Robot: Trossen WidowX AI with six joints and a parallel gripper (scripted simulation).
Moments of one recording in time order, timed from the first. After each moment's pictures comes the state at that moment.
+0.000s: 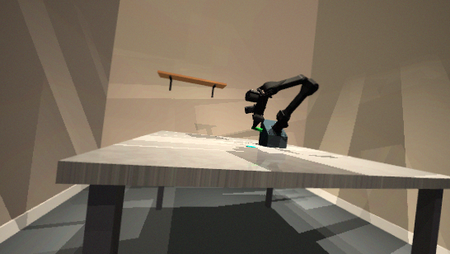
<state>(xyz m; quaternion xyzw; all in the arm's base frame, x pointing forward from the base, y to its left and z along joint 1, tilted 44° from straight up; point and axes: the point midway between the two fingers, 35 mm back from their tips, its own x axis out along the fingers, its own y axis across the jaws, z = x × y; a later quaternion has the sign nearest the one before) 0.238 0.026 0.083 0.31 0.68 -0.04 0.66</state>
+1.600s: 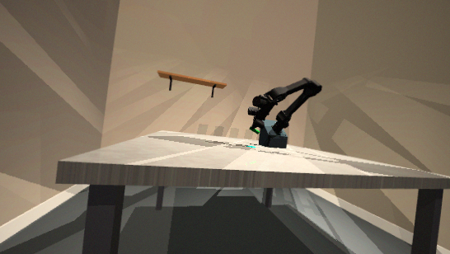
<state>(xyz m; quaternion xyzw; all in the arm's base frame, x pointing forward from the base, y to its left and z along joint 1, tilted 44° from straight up) 0.236 0.028 0.070 0.24 0.62 -0.14 0.74</state>
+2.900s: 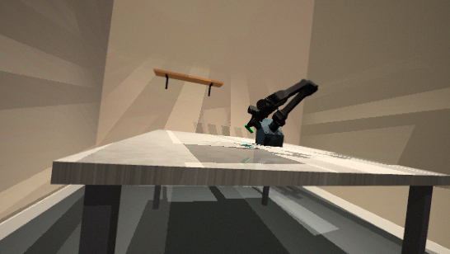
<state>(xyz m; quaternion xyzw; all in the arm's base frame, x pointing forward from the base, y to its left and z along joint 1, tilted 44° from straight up) 0.240 0.029 0.071 0.22 0.52 -0.20 0.80</state>
